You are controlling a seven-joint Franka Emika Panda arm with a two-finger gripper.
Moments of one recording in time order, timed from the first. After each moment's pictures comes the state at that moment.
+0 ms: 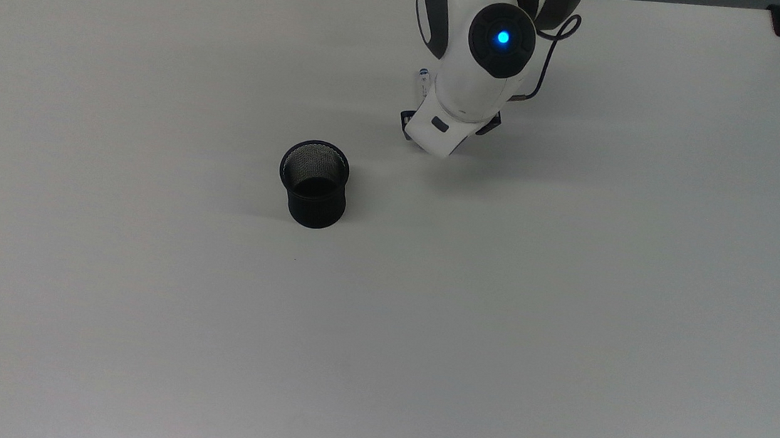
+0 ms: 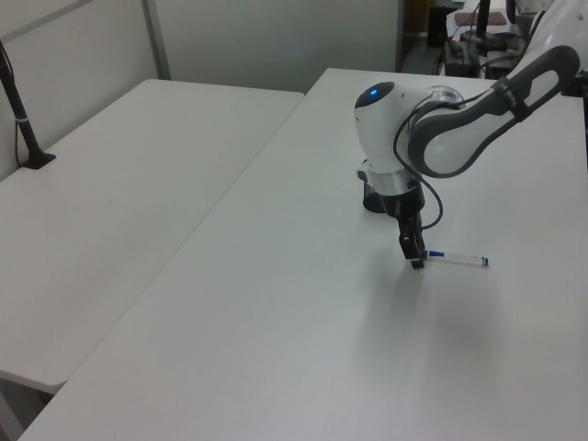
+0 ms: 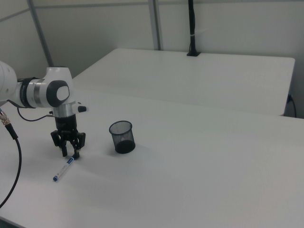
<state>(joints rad) 0.32 0.37 0.01 -1.87 0.00 1.97 0.10</state>
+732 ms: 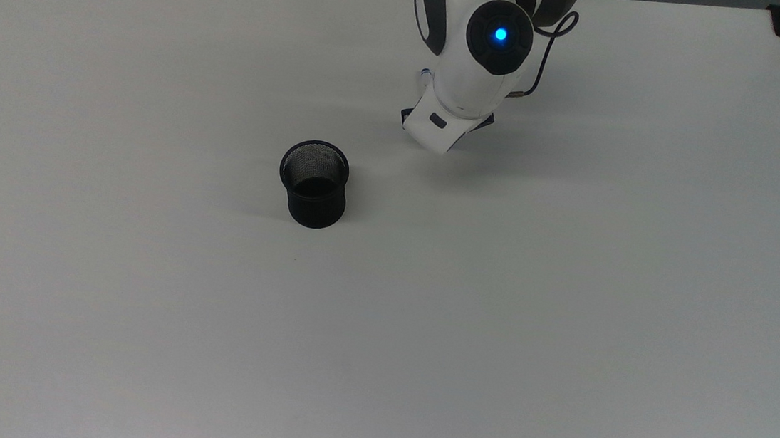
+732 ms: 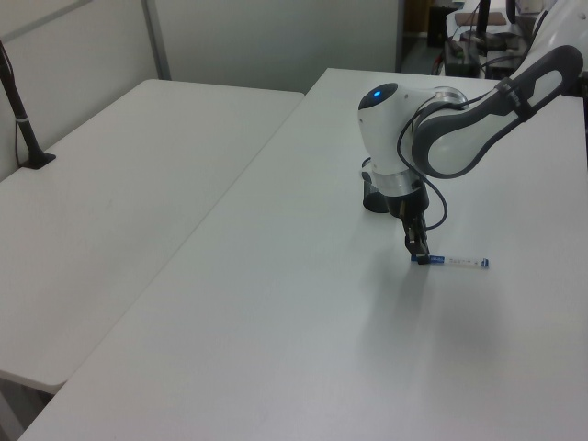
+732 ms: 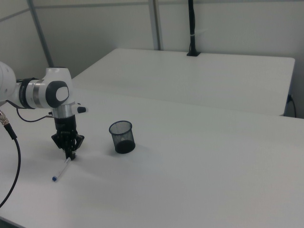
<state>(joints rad) 0.32 0.35 0.01 -1.89 -0.01 1.97 0.10</state>
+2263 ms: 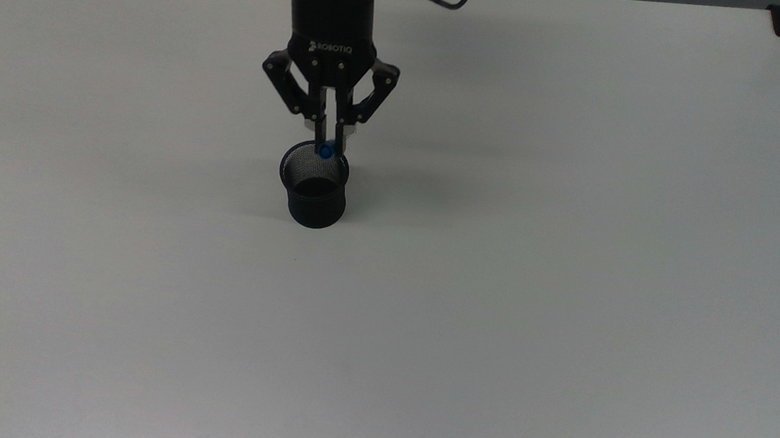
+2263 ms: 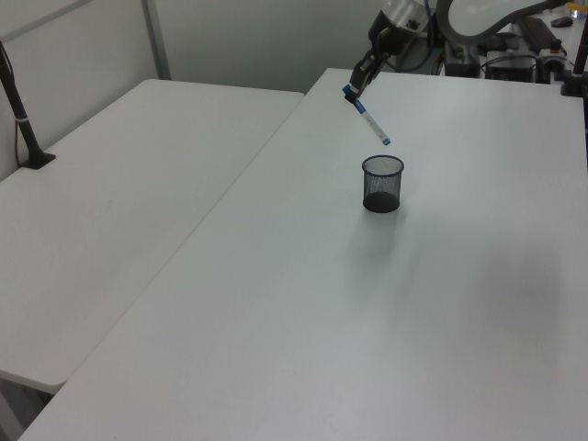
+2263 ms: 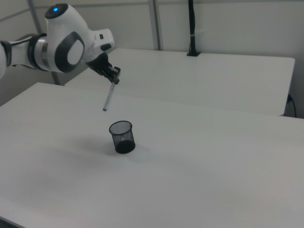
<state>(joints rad) 0.07 0.10 0.00 -1.83 0.00 2.47 0.15</state>
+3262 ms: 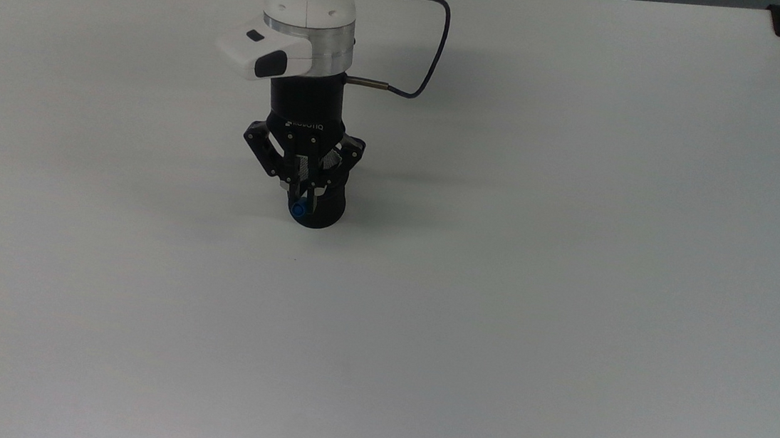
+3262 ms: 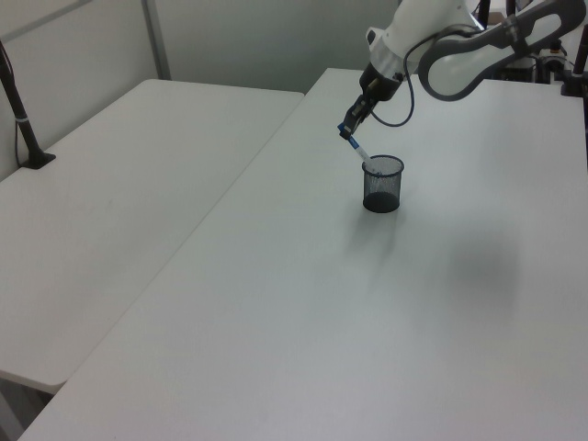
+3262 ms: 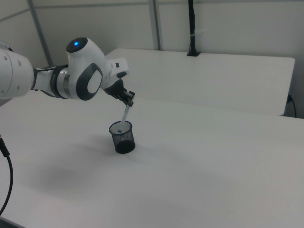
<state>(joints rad) 0.03 0.23 0.00 -1.90 -0.06 2.67 0.16</state>
